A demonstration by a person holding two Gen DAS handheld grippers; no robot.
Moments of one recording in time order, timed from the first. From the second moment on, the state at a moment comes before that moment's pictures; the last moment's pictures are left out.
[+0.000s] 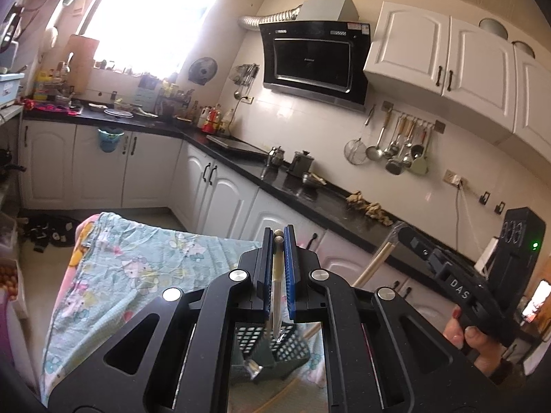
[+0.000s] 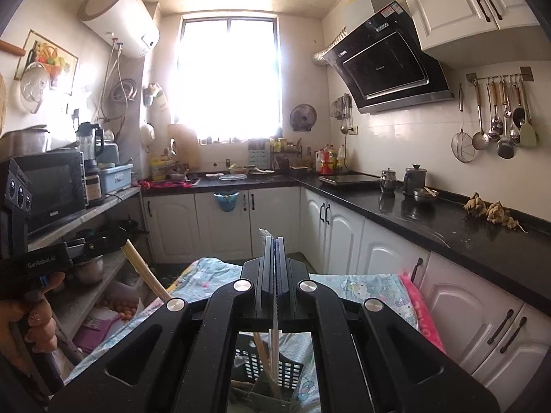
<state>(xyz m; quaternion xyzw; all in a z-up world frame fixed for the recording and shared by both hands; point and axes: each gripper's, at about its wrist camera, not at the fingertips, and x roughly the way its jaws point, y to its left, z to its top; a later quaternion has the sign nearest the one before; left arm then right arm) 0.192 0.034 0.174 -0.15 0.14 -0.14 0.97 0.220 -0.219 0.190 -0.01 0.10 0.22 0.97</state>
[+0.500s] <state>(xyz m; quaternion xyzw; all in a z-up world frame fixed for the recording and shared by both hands) 0.217 0.020 0.125 -0.13 0.18 -0.12 0.97 0.244 -0.204 0.143 -0.02 0.15 0.20 0.97</state>
